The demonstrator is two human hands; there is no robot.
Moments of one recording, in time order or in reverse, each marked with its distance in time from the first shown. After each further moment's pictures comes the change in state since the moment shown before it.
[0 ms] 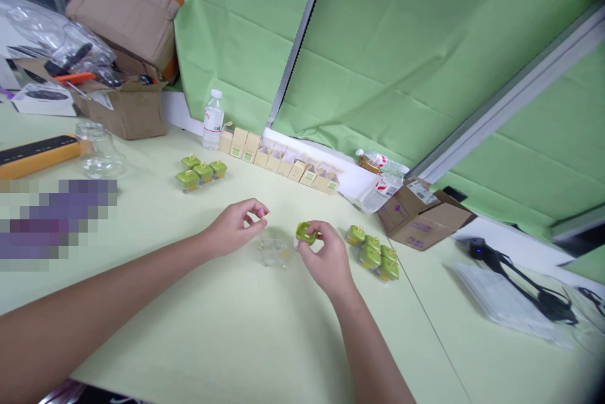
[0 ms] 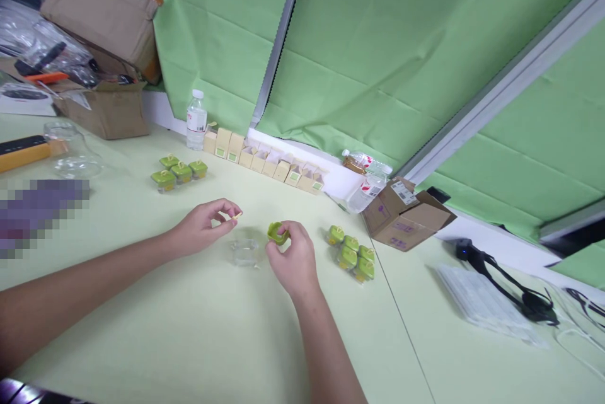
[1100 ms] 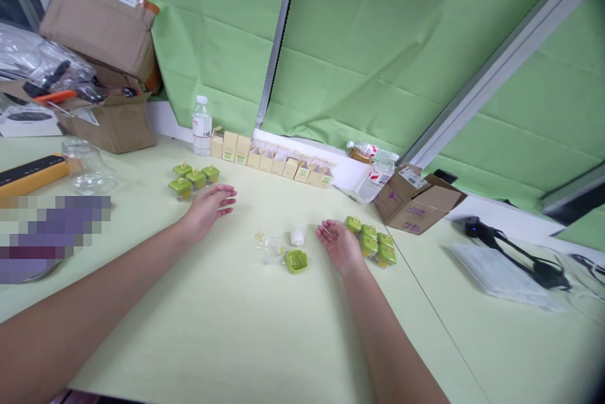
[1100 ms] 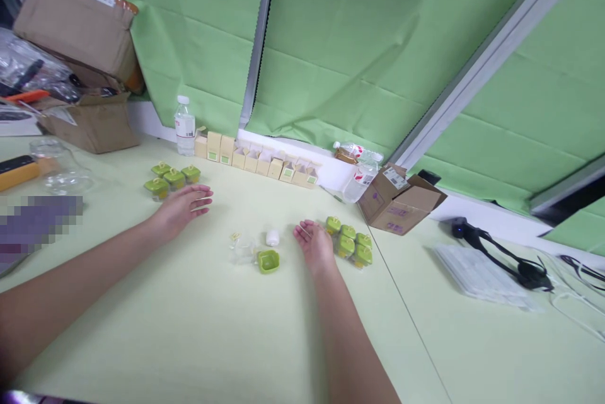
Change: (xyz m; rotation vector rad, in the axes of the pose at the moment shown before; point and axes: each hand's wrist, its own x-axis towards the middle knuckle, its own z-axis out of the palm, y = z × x) left_hand 0.028 -0.030 -0.034 -0.612 0.377 -0.535; right_hand 0.022 0.082 -0.006 0.860 0.214 0.718
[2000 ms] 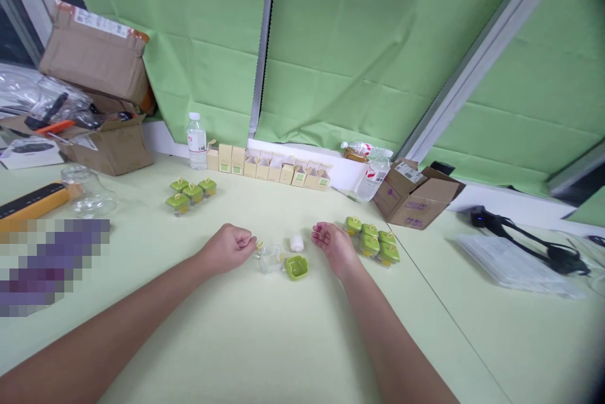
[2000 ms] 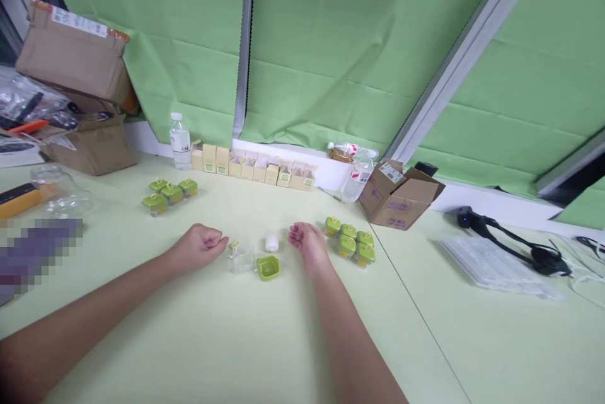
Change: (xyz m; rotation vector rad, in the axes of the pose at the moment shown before) left_hand -0.038 -0.026 0.017 1.030 -0.435 0.608; right_hand -0.004 0.003 0.008 0.065 -0.035 0.084
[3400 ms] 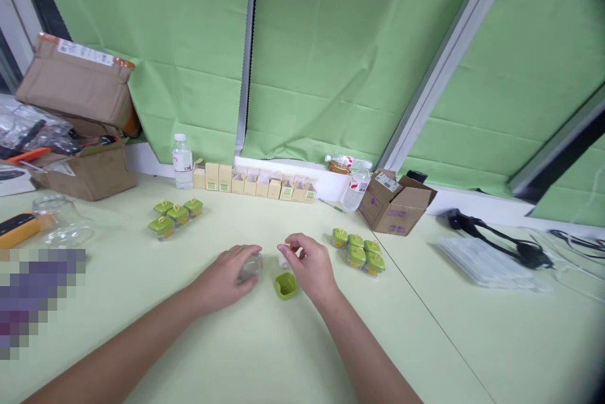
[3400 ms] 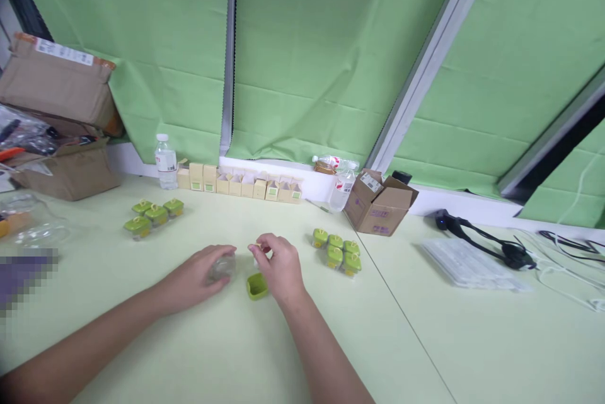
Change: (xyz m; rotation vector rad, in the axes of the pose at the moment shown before) left_hand -0.007 0.011 0.015 0.099 -0.117 0.121; right_hand -0.057 -0.013 0.035 -0.901 -0.132 -0.874
